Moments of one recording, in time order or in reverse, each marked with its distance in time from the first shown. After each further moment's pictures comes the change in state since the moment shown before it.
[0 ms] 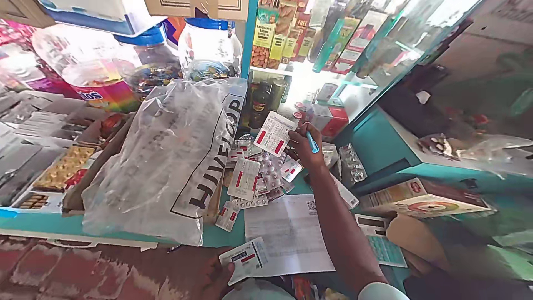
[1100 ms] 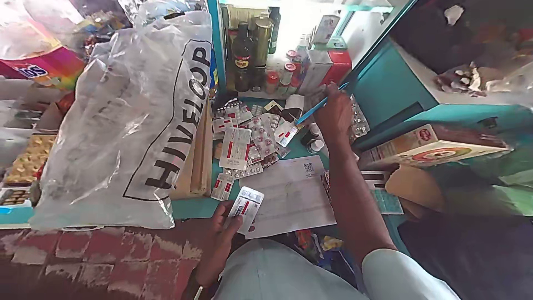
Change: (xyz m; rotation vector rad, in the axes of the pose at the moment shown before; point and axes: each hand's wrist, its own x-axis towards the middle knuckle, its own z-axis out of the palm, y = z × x) left_hand 0.041 -0.003 0.029 0.128 0.061 0.037; right_hand -0.021 -0.012 -0.063 -1.179 0.244 0.121
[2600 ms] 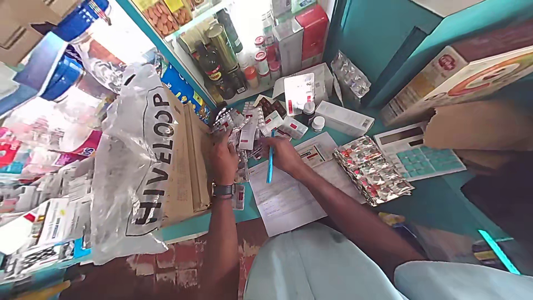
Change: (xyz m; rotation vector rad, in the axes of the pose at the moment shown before) left_hand 0.195 0.062 0.047 1.413 0.142 0.424; right_hand -0.125 -0.009 0.105 0.596 -0.336 -0.301
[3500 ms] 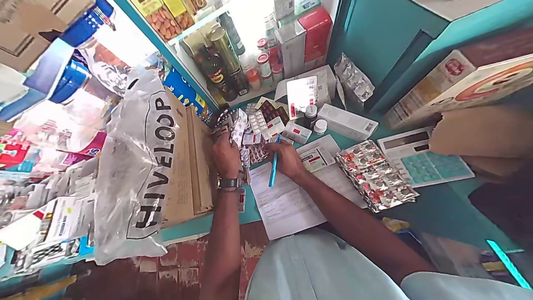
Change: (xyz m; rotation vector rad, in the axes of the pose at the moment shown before) left_hand 0.017 0.007 0.012 0.104 0.064 -0.090; right_hand -0.008 0.025 0.016 -0.001 0.106 -0.046
